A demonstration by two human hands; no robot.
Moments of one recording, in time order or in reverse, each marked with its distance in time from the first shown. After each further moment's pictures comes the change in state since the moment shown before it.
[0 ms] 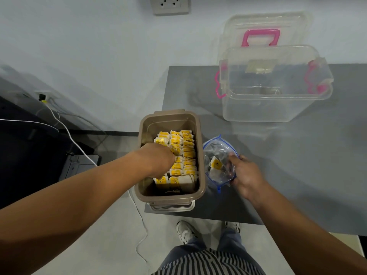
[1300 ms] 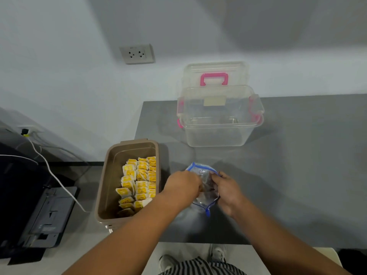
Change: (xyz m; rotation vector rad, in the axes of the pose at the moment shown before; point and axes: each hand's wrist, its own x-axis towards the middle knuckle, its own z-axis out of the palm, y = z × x) left_hand 0.056 0.150 -0.068 -0.331 0.351 -0.133; right_hand -0.031 -0.047 -0.065 0.008 -0.097 -0.089
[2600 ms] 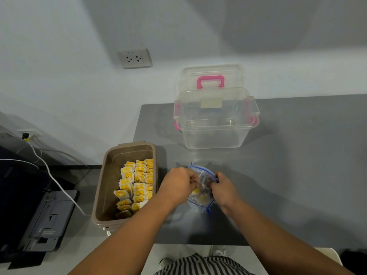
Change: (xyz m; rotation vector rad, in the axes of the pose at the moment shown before) left_hand -0.005 -0.010 0.002 -0.652 0.189 -0.096; right_hand 0.029 0.020 -0.014 -0.422 0.091 -0.159
